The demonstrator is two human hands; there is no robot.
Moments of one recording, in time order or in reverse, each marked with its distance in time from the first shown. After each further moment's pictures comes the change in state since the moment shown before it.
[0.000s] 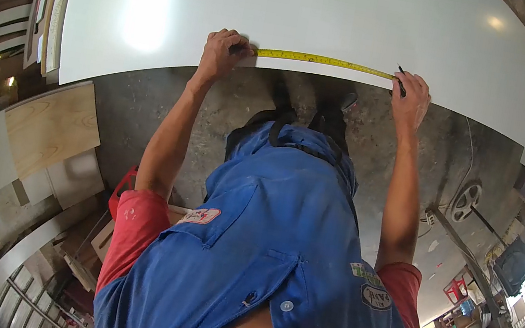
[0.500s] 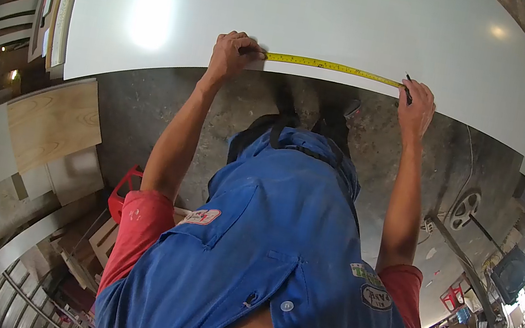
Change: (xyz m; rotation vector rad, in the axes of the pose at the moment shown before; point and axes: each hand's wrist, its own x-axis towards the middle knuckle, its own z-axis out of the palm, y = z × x) left_hand 0.001 0.003 0.000 -0.029 0.005 -0.045; right_hand 0.002 0.002 -0.003 -0.007 -0.025 0.012
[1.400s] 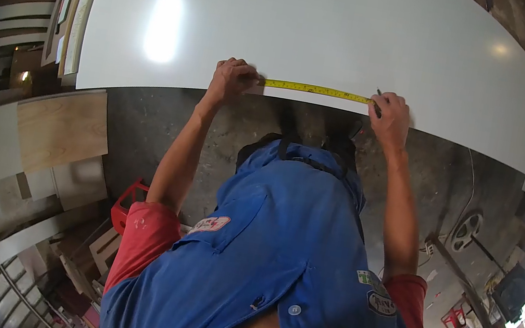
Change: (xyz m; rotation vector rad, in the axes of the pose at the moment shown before) left_hand -0.005 -0.003 -0.009 0.088 -0.062 -0.003; right_hand 0.029 -0.057 -0.005 0.174 -0.119 -0.215
